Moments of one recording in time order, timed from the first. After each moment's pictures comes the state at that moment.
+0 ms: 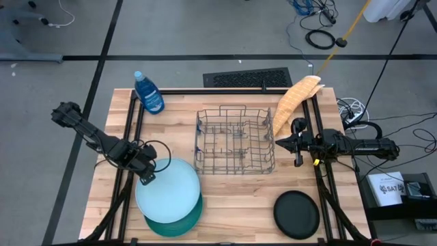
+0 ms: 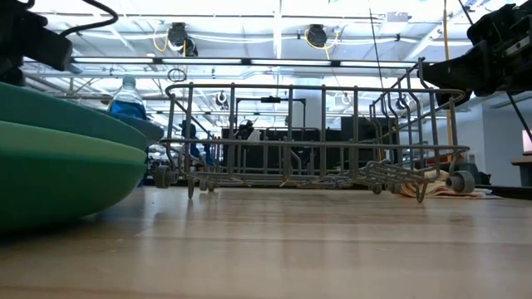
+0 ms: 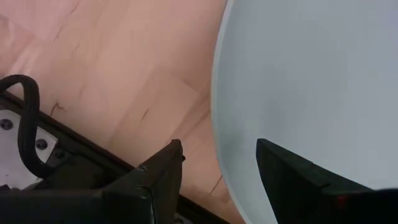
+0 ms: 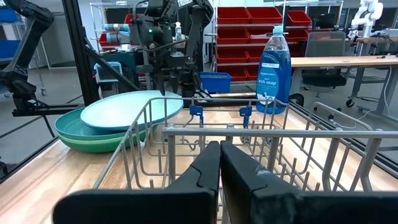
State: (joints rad) left arm -0.55 0.96 0.69 -1.21 -0.05 -1.16; right arm -0.01 0.00 0.02 0.03 0.05 0.04
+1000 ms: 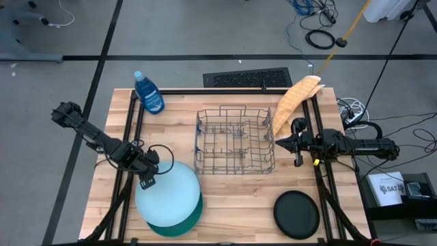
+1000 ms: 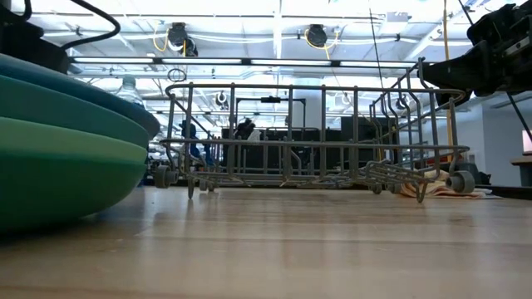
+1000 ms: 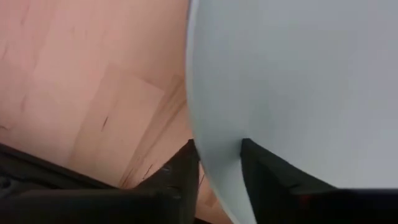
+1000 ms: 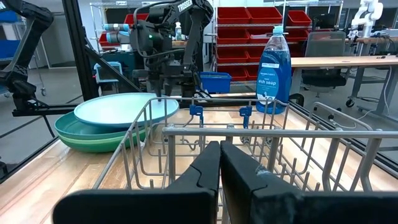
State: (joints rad) left arm -0.55 0.96 0.61 -1.06 0.02 -1.06; right arm -0.01 0.00 0.02 0.03 0.05 0.04
